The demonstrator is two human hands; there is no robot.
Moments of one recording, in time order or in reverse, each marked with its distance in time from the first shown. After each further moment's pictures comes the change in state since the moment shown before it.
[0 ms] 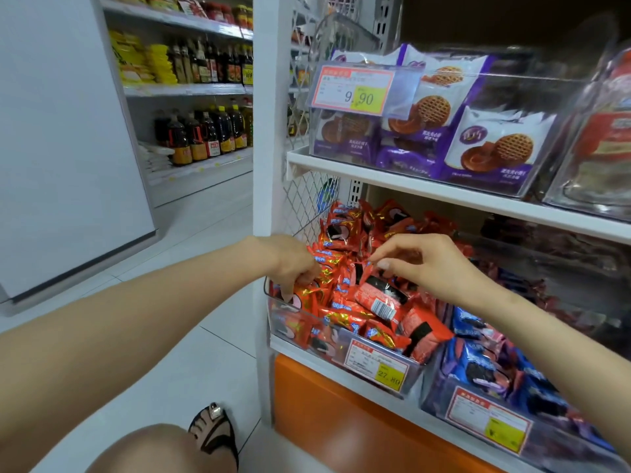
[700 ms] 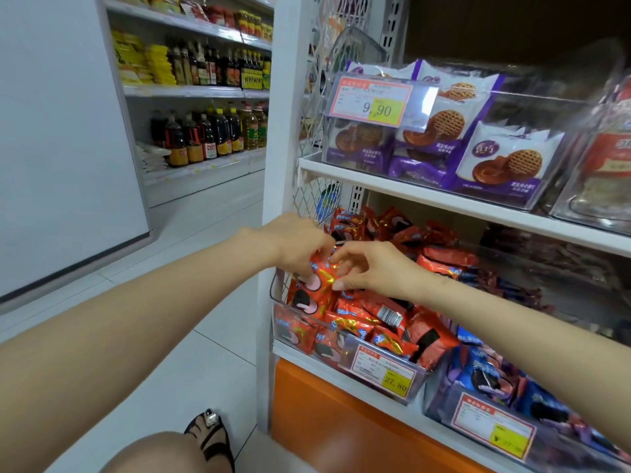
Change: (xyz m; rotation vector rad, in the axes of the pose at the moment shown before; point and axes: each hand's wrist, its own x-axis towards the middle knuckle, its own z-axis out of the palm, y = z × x) left_hand -0.028 -0.003 -0.023 -0.095 0.337 -0.098; right_hand 0.043 -0.022 0.046 -0.012 -0.194 0.063
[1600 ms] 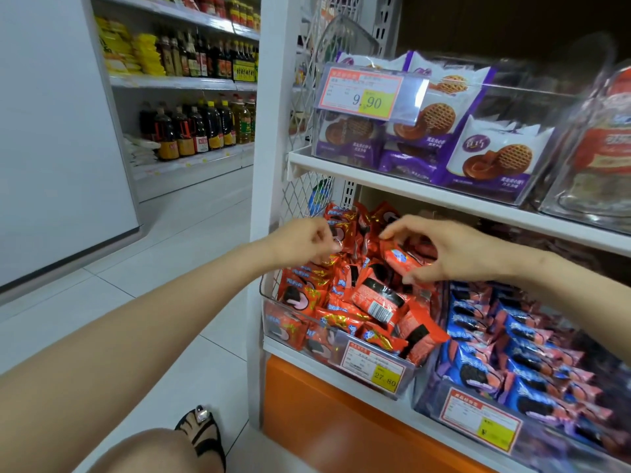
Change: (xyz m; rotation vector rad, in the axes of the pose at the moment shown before) left_hand 0.009 0.011 0.020 -0.901 0.142 -0.121; right_hand -0.043 0.018 -0.087 -0.406 -0.085 -0.058
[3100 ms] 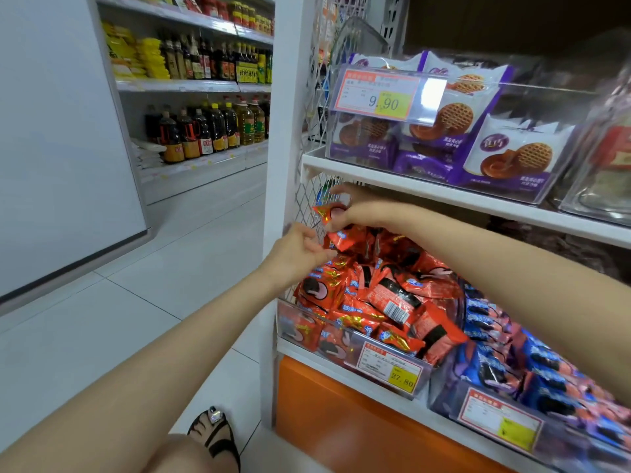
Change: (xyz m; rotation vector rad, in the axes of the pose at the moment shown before) left_hand -0.024 -0.013 0.017 -0.378 0.313 -0.225; right_hand 0.139 -0.032 0.037 0.363 0.098 0.270
